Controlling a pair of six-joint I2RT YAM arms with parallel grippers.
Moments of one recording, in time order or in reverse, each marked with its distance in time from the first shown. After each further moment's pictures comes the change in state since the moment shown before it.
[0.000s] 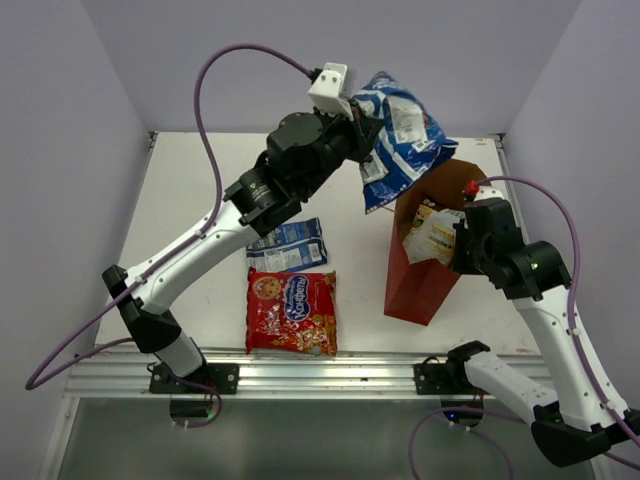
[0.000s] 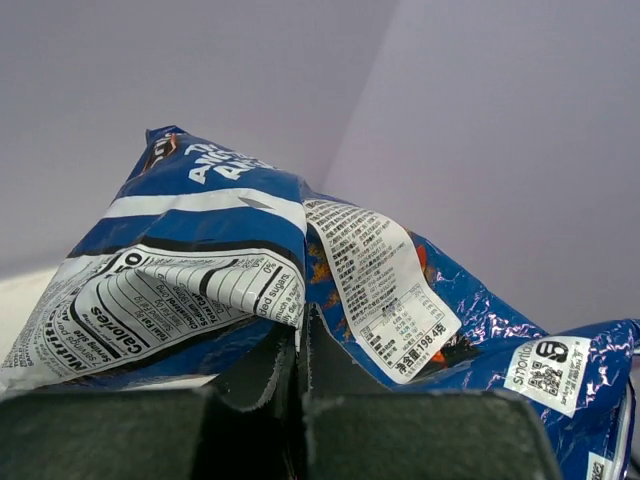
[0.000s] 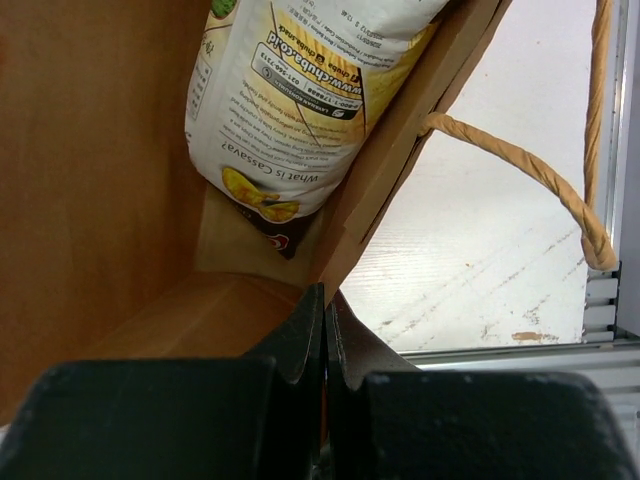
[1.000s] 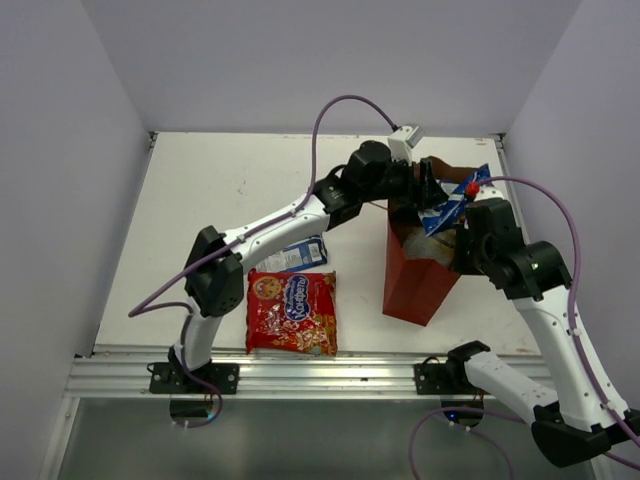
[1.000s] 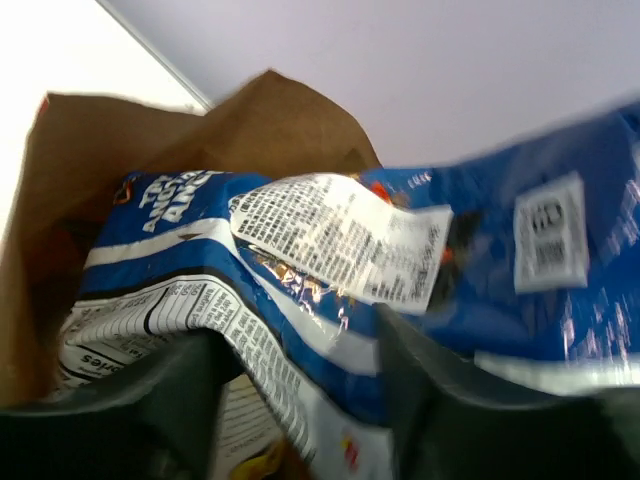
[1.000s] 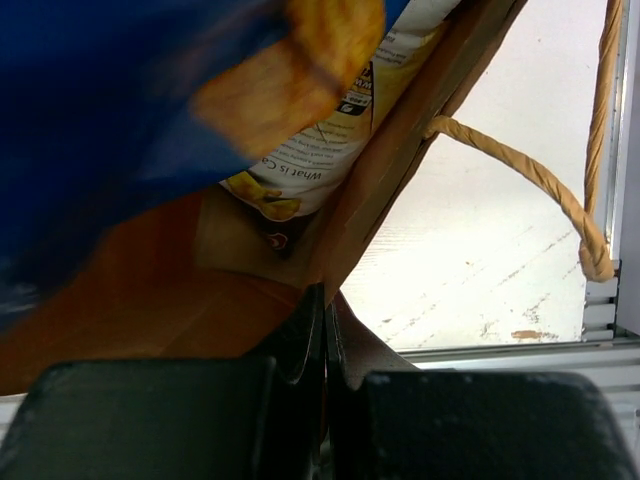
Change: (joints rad) left arm 0.000 0.426 0.049 0.190 0.616 -0.232; right arm 0.000 -0.002 0.002 -0.006 -0.003 -0.001
